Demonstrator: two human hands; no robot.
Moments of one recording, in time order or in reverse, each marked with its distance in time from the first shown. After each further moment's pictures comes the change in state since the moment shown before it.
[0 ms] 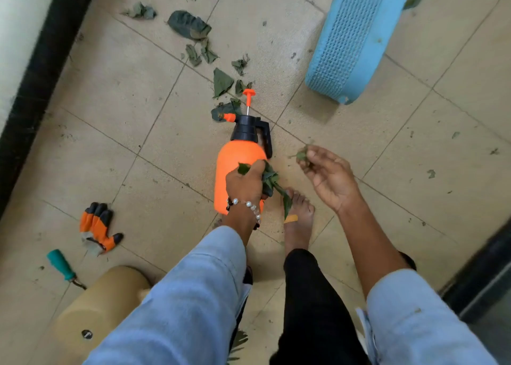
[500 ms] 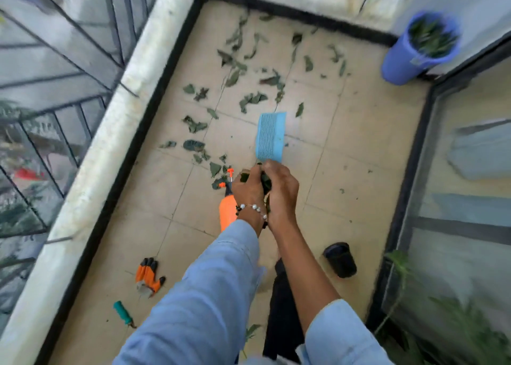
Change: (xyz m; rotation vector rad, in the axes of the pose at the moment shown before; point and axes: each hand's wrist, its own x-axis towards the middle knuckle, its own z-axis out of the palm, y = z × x) left_hand -0.356 0.184 -0.035 0.015 -0.277 0.205; right_hand -0.345 -0.138 0.191 0.002 0.205 -0.503
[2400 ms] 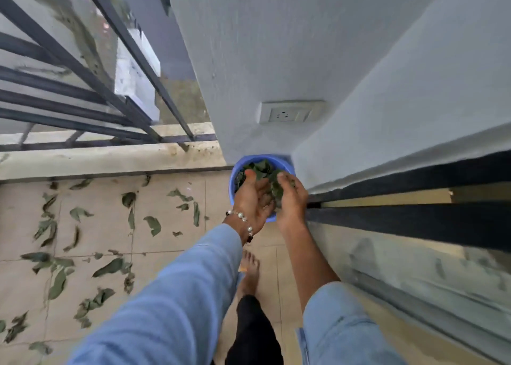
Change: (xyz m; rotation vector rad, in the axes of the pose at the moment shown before) left_hand 0.192 0.174 0.875 0.223 -0.582 -0.338; right_hand 0.715 -0.493 -0.291 0.264 0.487 -0.009
